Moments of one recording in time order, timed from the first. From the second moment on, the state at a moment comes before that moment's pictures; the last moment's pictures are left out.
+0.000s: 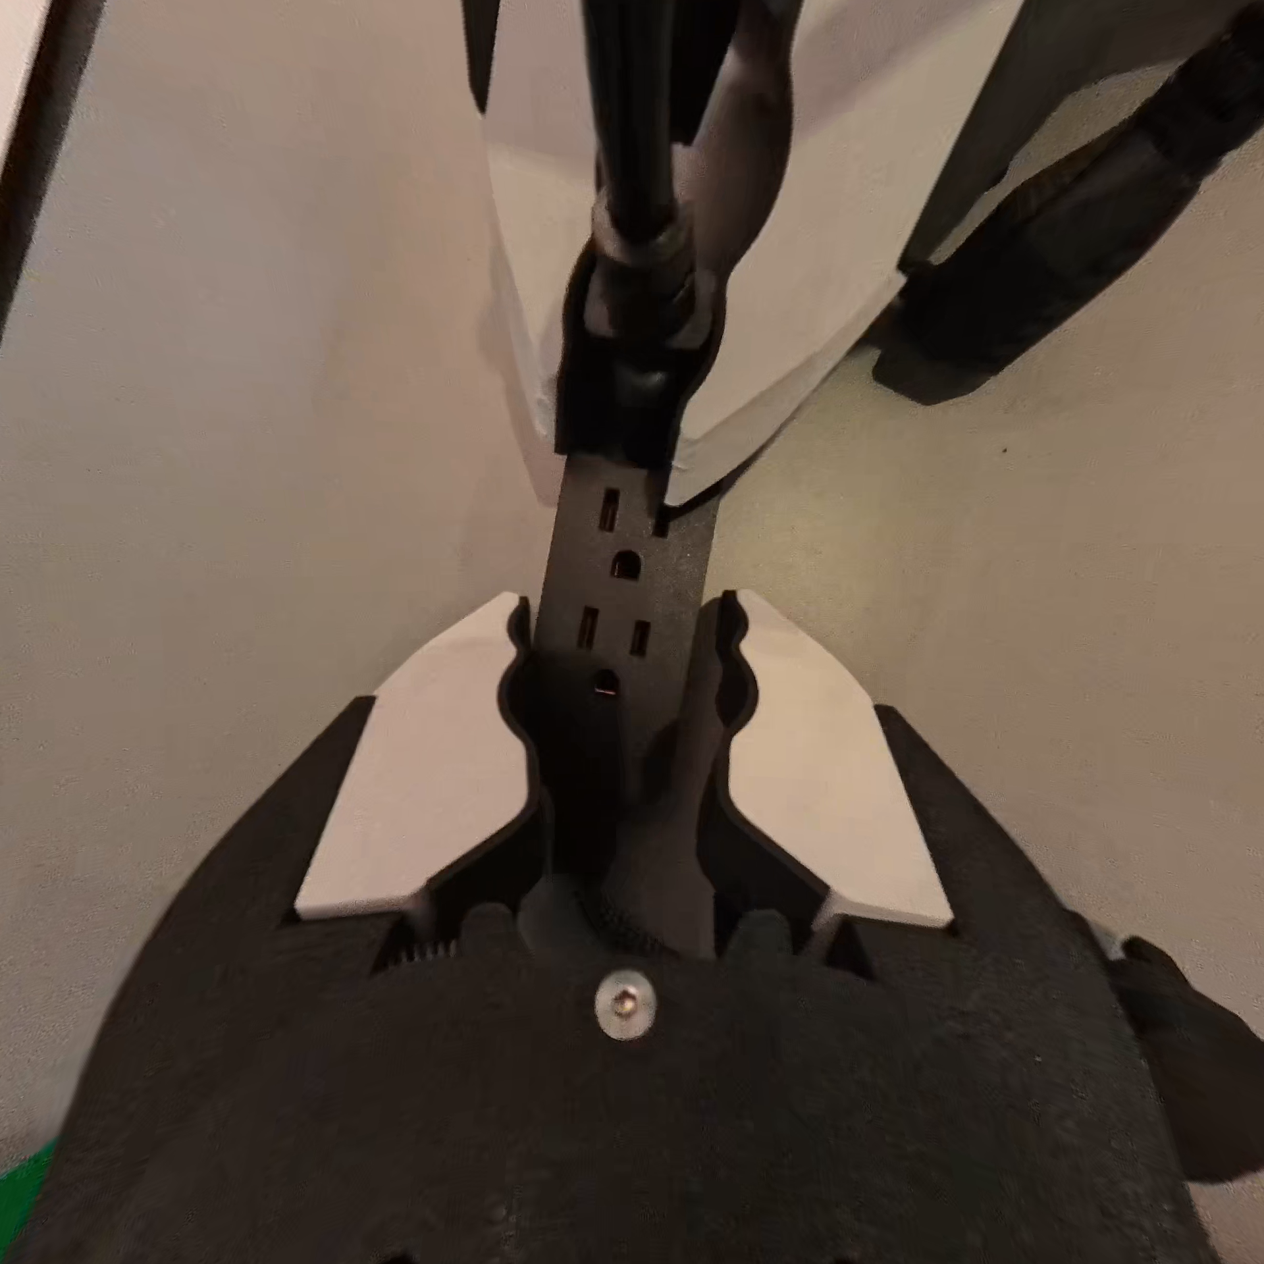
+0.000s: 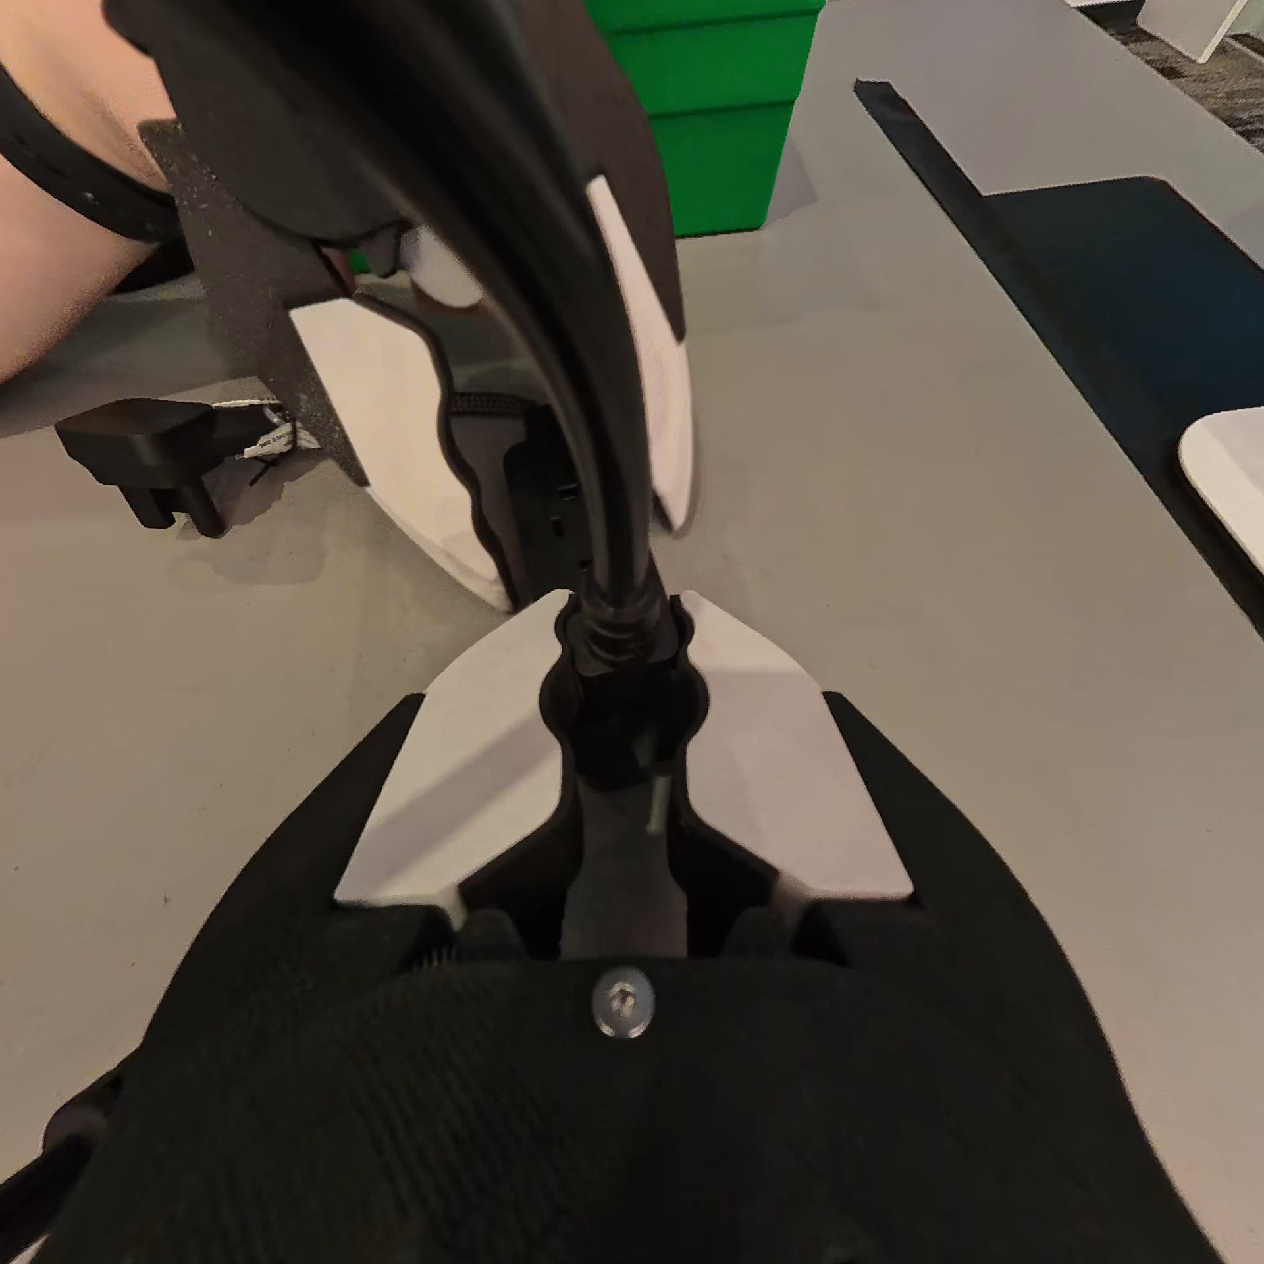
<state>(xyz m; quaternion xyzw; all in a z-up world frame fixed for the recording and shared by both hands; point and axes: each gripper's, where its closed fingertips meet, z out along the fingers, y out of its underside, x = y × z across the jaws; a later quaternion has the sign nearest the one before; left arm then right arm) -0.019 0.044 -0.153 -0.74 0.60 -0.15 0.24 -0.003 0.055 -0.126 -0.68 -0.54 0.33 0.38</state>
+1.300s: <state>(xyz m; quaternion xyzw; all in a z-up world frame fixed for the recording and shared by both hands) 0.001 0.051 -0.157 -0.76 0.56 -0.17 0.29 0.011 0.057 -0.113 -0.71 -0.44 0.46 0.31</state>
